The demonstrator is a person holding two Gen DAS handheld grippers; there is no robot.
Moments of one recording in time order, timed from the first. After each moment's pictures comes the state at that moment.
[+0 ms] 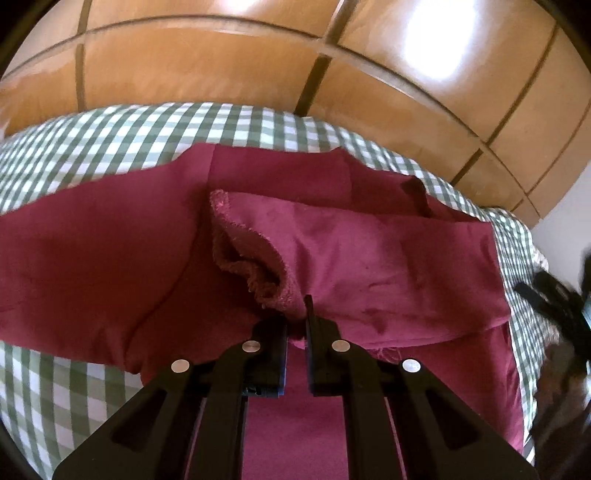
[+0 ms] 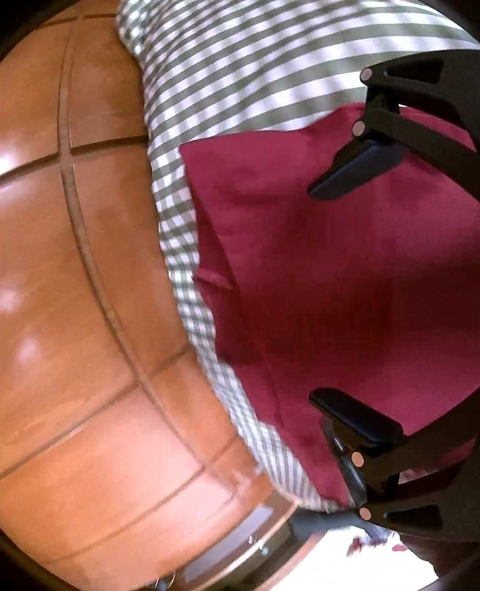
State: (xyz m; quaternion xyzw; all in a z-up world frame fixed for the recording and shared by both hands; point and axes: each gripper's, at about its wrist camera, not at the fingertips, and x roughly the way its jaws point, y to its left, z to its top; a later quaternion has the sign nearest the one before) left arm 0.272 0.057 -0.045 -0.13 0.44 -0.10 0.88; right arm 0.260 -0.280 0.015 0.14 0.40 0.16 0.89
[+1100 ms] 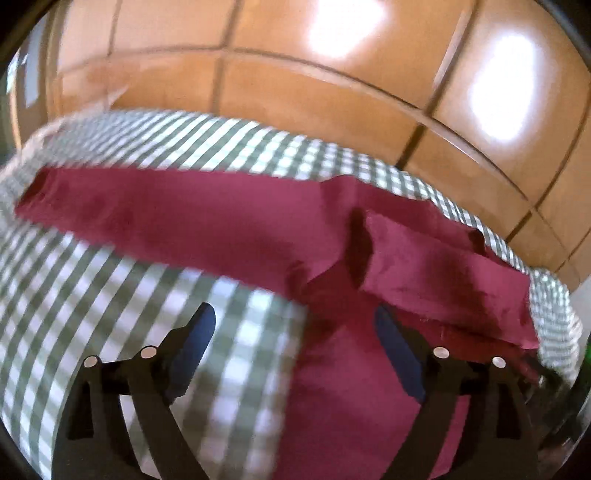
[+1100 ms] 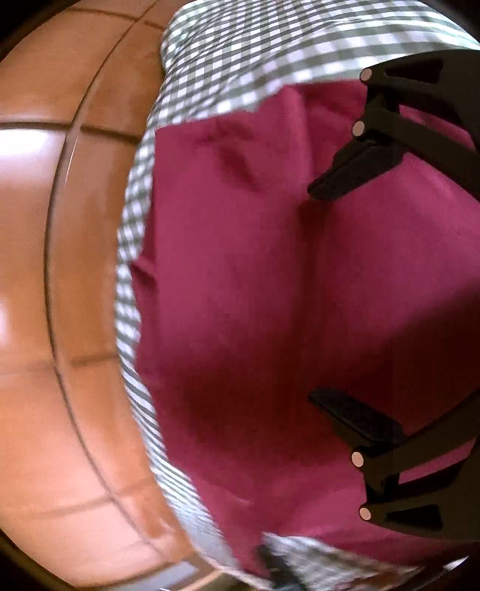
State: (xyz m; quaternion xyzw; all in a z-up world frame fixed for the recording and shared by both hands) left arm 0.169 0.135 -0.040 -0.20 0.38 0.07 0.90; right arm 0.190 -0.197 -0.038 -0.03 0.42 0.11 0.90
